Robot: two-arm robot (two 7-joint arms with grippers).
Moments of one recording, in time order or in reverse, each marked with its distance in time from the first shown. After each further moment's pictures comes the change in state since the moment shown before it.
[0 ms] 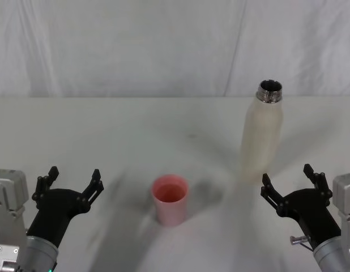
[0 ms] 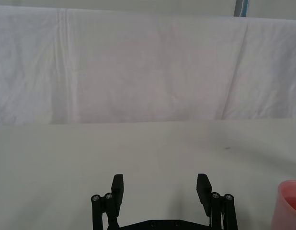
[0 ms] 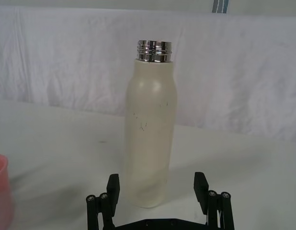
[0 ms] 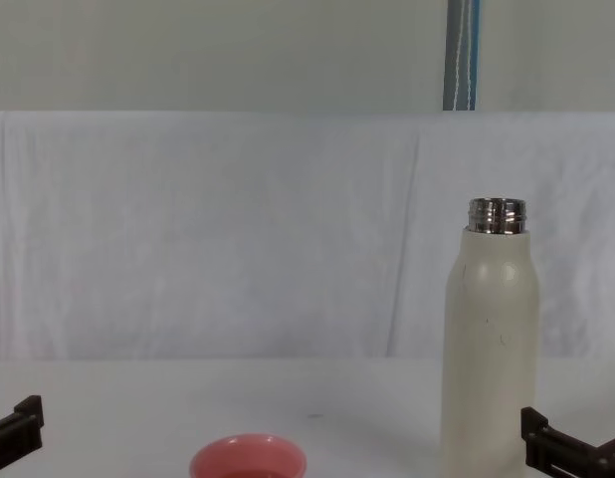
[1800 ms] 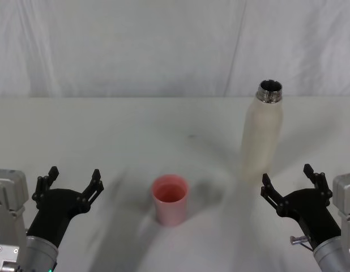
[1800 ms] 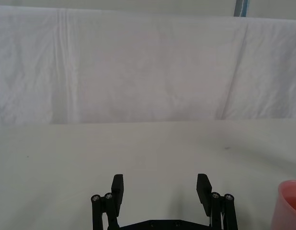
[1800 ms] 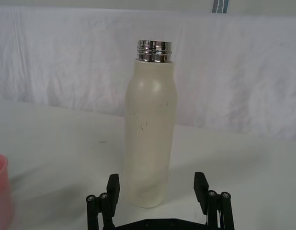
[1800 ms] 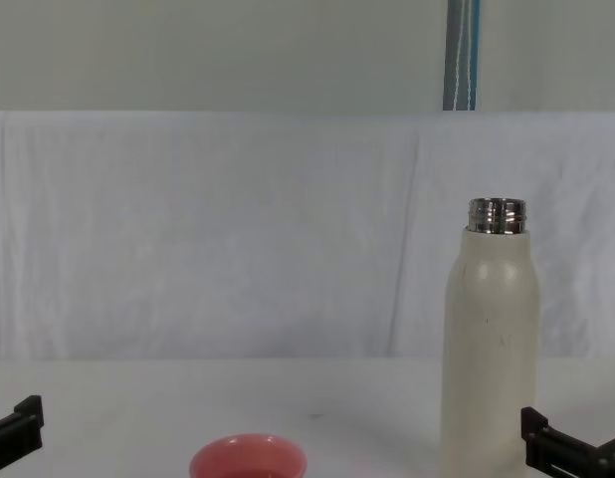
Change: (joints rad) left arm 0.000 0.000 0.000 0.000 0.000 0.000 0.000; right arm 0.000 0.000 0.000 0.000 0.000 0.000 0.000
